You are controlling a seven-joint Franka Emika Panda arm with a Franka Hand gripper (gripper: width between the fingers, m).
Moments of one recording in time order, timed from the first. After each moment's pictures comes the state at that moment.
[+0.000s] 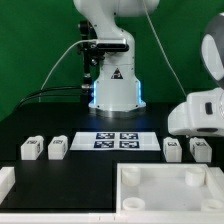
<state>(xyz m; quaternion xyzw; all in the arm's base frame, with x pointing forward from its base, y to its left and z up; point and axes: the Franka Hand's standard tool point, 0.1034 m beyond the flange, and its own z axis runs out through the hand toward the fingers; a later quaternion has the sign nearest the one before) 0.405 0.181 0.039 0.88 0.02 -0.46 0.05</state>
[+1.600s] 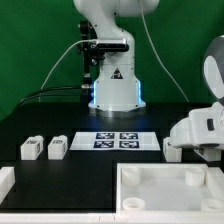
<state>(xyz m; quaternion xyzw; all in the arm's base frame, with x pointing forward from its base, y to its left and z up) 0.389 0.190 0.009 0.89 0.04 -0.45 0.04</state>
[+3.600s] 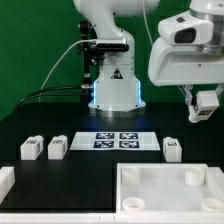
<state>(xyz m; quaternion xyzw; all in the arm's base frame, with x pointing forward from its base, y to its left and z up) 0.470 0.142 0.130 0.99 0.05 -0.09 -0.01</state>
